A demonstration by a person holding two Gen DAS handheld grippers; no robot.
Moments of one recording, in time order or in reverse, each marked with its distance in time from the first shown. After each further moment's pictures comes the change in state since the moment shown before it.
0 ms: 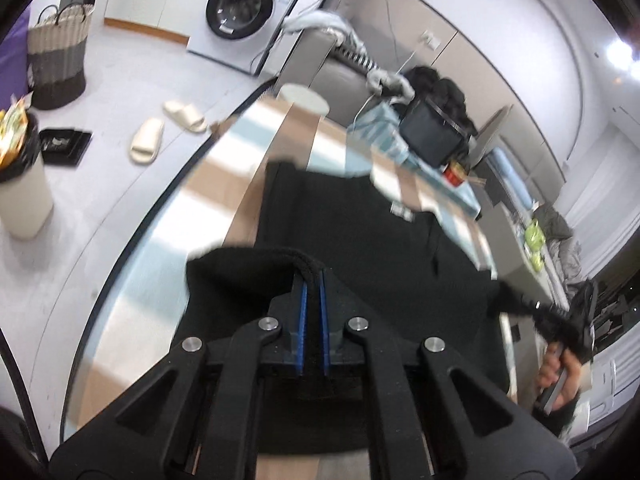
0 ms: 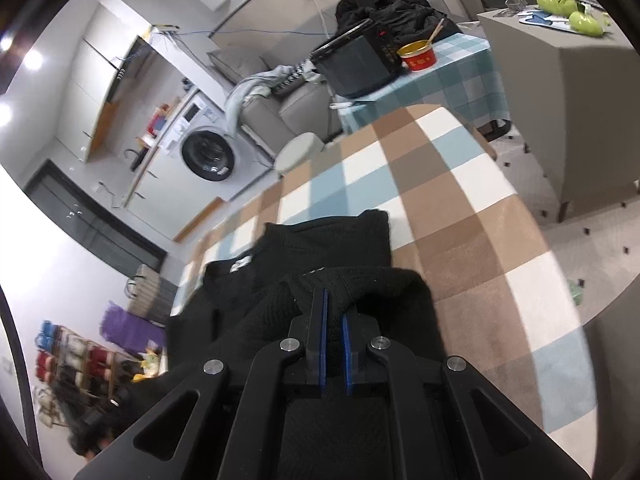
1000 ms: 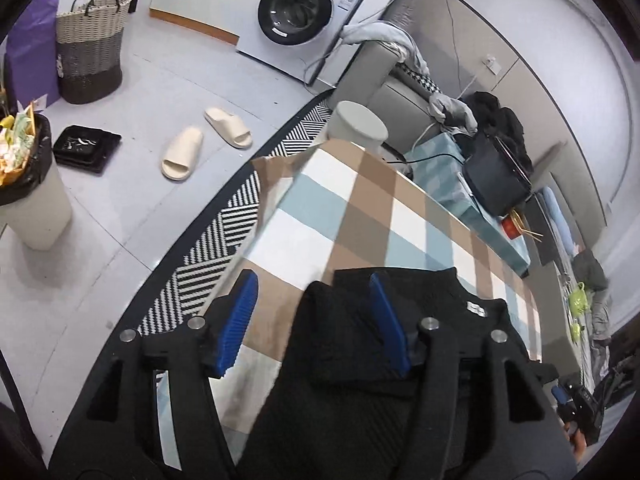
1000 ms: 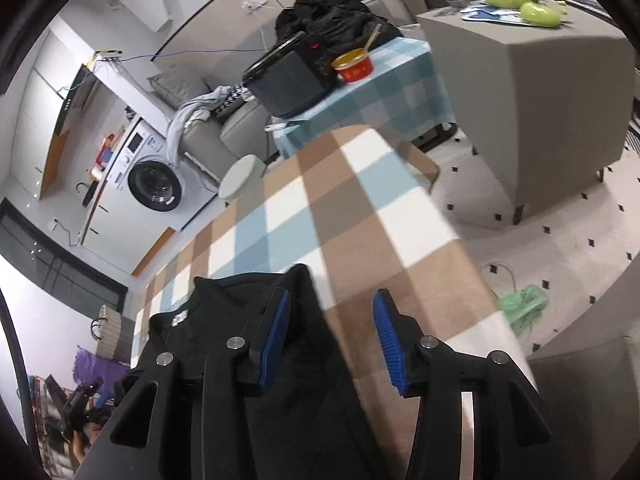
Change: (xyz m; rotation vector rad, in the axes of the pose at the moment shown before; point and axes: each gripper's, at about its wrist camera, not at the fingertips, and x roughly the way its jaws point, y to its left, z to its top) left arm 0.115 0.061 0.108 -0.125 -0.015 0.177; right arm 0.023 -0.048 0.045 0.097 -0.037 -0.183
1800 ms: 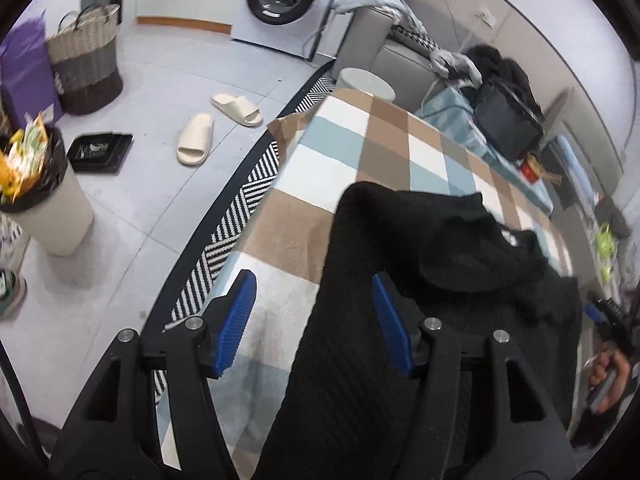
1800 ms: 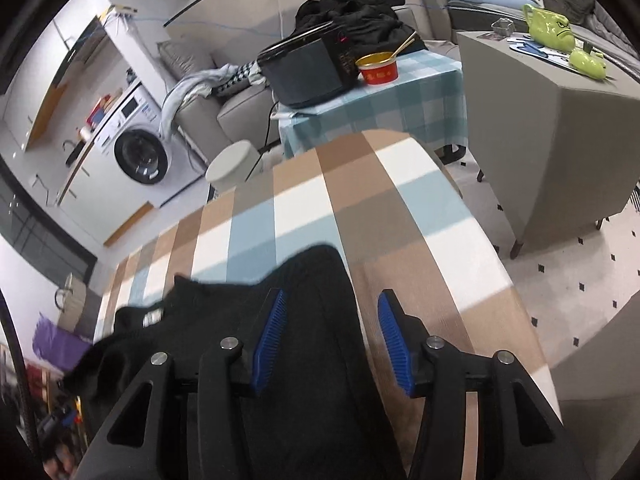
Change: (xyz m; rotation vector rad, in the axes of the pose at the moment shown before) left arm -0.011 0.006 -0.052 0.157 0.088 0.086; right arm 0.046 0.051 0.008 -0.165 0.000 -0.094
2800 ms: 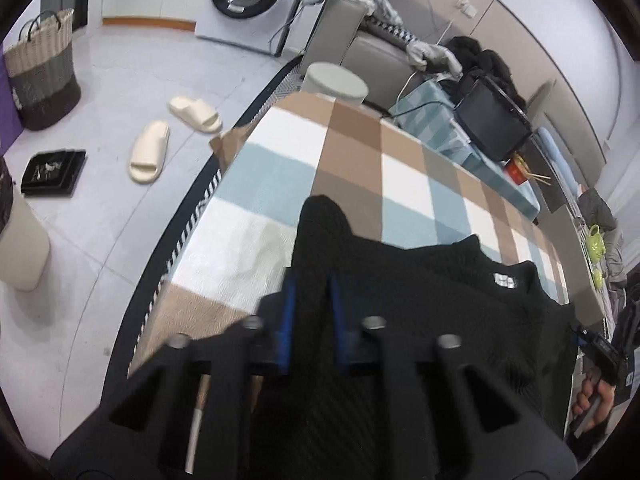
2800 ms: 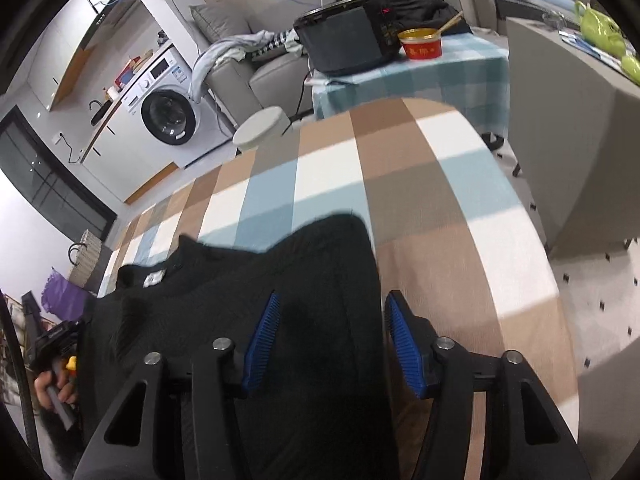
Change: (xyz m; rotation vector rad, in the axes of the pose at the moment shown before) left arm 0.086 -0.041 0.070 0.035 -0.002 -0.108; right arm 0.039 0.002 -0.001 -0.109 0.081 0.089
